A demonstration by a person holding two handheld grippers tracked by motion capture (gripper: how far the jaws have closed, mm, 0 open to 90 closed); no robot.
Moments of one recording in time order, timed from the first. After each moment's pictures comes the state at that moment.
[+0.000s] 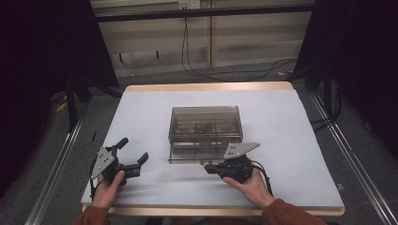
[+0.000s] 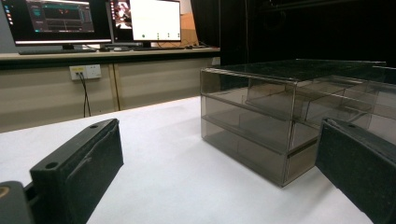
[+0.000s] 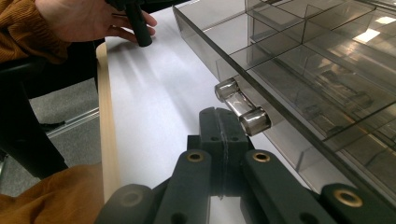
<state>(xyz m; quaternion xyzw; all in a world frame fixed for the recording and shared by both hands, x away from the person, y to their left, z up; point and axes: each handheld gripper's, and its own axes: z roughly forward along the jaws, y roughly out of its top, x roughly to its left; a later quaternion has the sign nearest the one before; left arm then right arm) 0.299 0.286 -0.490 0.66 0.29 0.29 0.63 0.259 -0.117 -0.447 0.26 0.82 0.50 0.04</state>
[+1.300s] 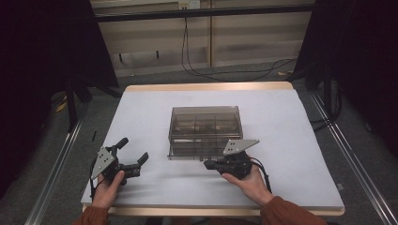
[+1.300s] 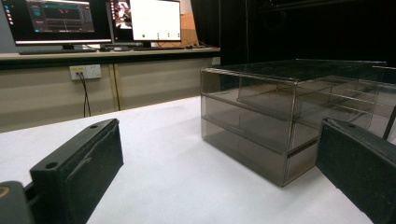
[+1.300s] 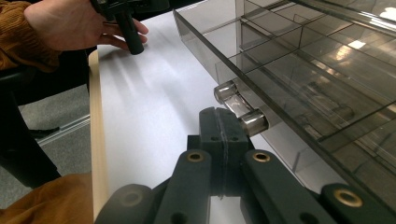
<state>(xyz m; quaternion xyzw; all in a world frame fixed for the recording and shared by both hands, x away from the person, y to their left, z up) 0.299 0.286 -0.490 0.66 0.29 0.29 0.63 0.267 -0.116 -0.445 0.27 0.82 0.51 0.05</state>
